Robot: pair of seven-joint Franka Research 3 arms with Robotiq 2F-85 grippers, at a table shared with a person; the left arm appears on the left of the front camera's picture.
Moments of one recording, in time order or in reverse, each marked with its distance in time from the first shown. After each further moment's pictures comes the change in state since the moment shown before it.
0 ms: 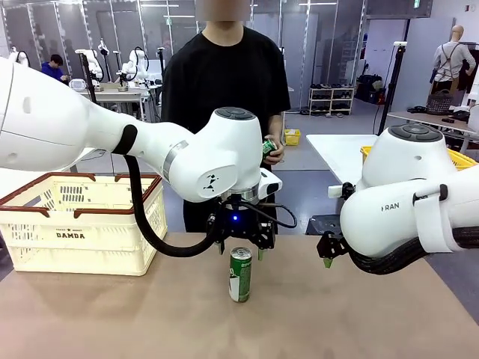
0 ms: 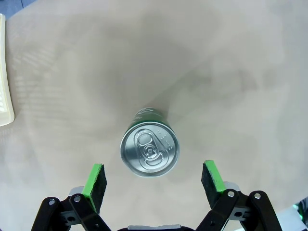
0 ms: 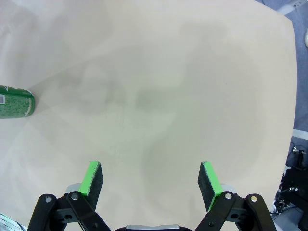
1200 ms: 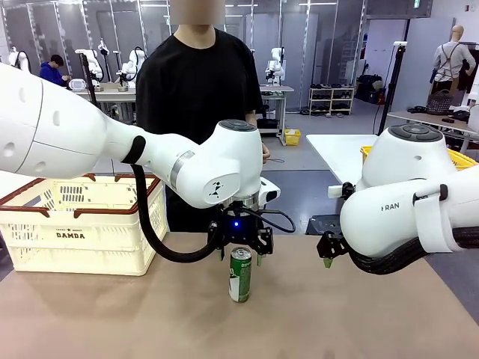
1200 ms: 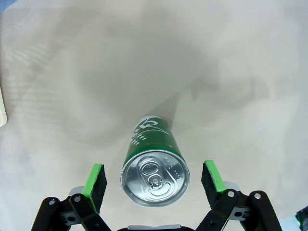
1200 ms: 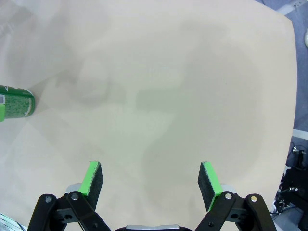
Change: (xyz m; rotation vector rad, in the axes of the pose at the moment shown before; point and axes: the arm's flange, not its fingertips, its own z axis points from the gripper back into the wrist) left arm 0.014 0.003 -0.029 0.006 0.042 0.029; right arm 0.000 0.000 0.000 0.000 0.000 0.000
